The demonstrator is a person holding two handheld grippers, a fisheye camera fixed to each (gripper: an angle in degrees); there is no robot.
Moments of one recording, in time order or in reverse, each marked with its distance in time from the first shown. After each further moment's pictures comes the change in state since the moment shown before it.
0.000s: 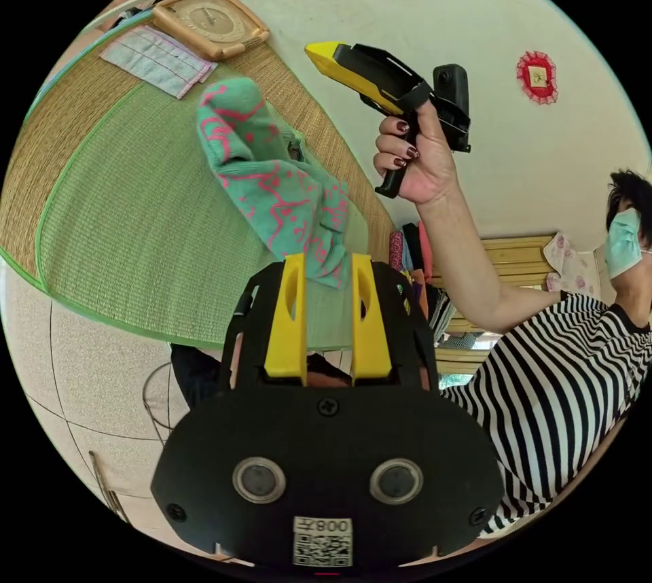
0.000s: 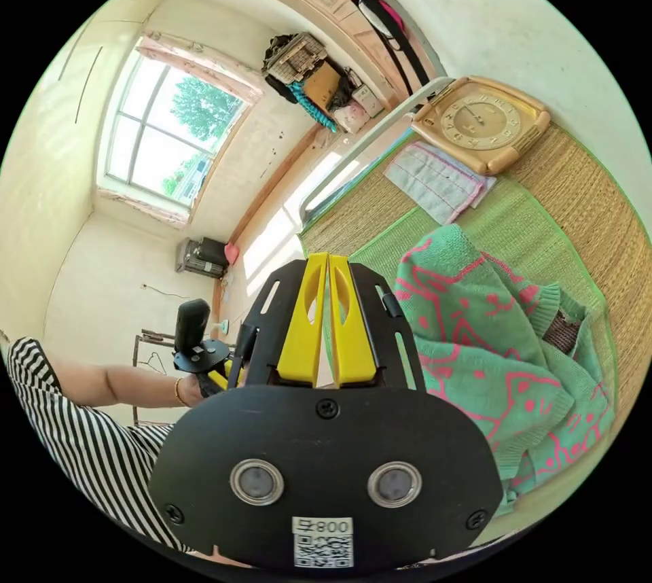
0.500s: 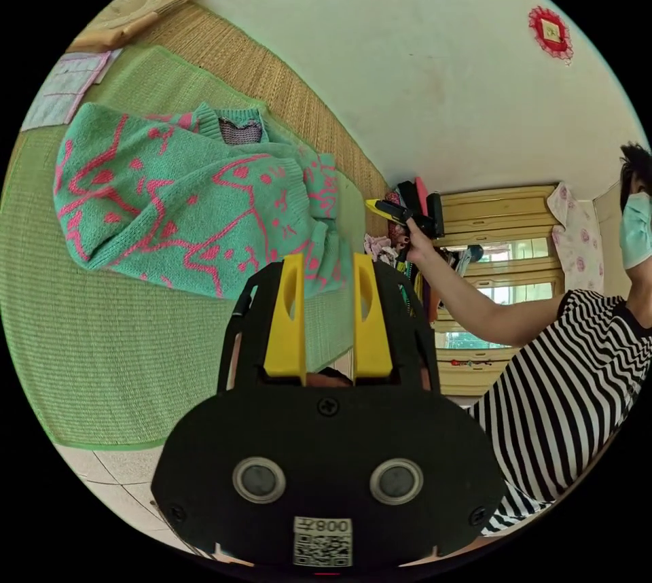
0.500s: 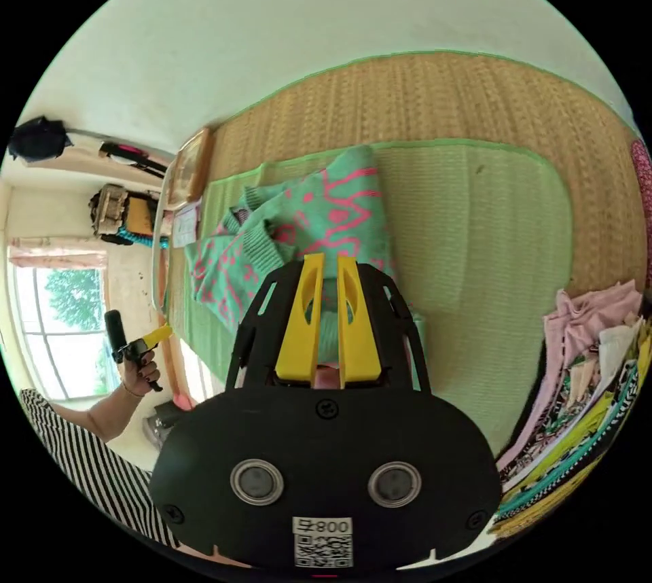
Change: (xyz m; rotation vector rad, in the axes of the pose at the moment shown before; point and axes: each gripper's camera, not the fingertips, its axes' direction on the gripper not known) left arm -0.031 -0.100 0.088 -0.209 0.048 0.181; right arm 0.226 0.299 -0.180 0.318 0.478 0.848
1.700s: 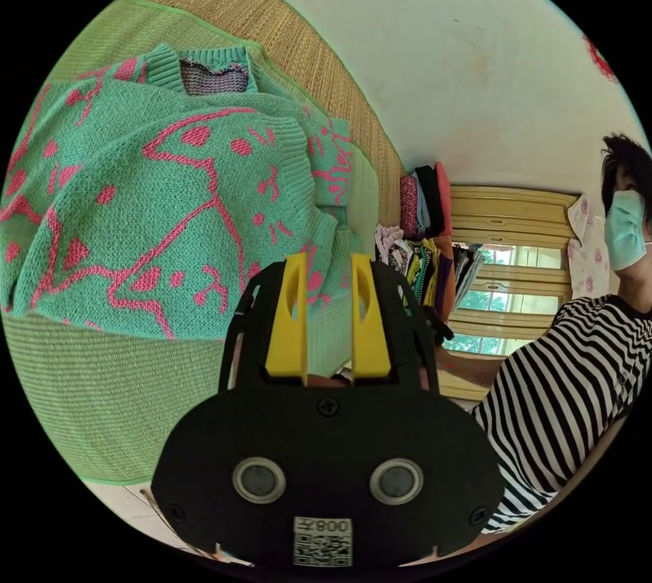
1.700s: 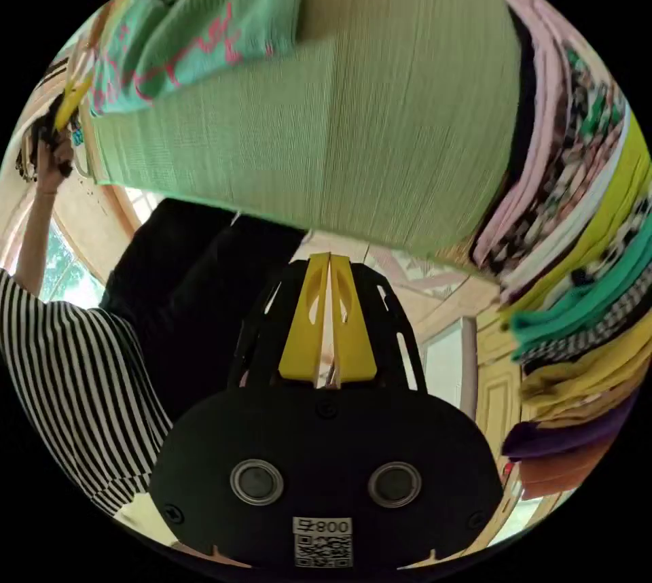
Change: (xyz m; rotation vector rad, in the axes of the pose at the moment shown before) left arm -0.044 -0.049 0.075 -0.112 -0.008 -0.083; right arm 0.041 0.278 0.095 -1.052 0.135 0.061
